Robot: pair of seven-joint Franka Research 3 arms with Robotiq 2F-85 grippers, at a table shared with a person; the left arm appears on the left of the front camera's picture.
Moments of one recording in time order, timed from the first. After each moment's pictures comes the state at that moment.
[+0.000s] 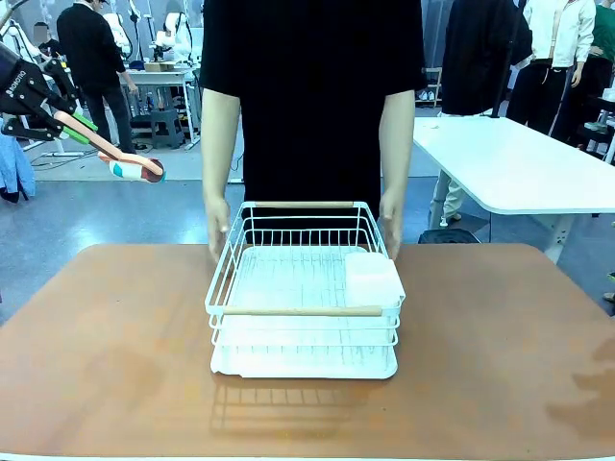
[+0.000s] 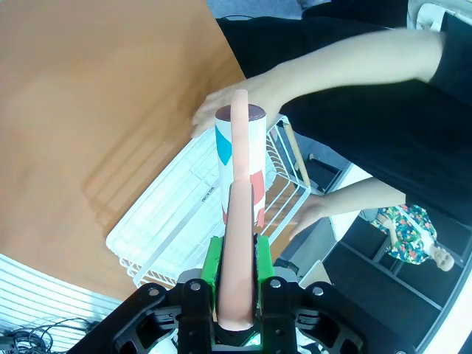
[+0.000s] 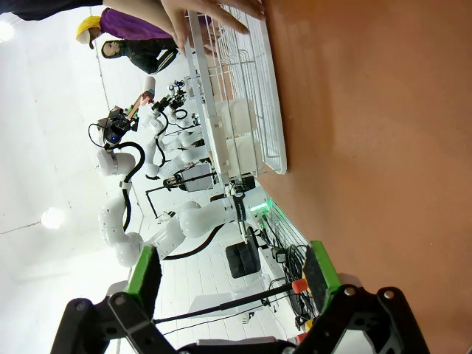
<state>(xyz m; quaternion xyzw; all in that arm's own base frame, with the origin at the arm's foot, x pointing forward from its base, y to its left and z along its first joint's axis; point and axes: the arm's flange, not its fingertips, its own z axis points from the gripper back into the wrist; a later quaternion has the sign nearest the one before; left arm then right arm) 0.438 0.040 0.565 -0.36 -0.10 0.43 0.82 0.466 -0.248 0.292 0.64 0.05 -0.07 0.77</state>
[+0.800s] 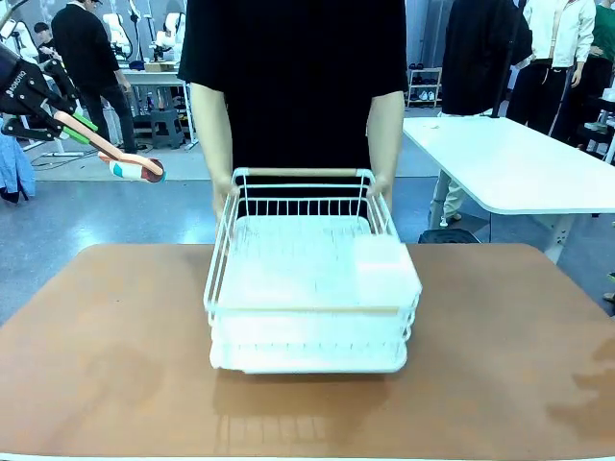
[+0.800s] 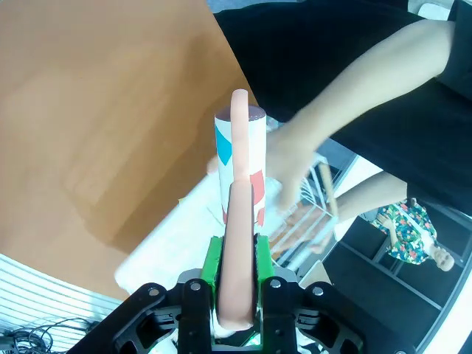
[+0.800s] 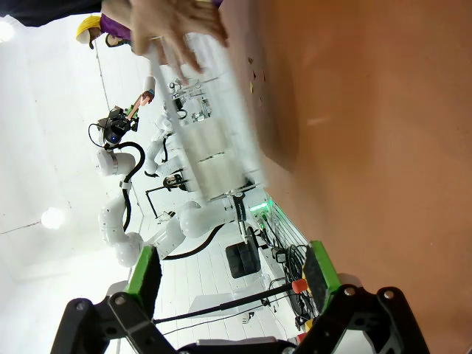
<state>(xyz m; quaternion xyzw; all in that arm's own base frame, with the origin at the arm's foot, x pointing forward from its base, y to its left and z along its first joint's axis) 0.438 0.040 0.565 -0.36 -0.10 0.43 0.82 0.466 -0.248 0.292 0.64 0.05 -0.07 0.77</state>
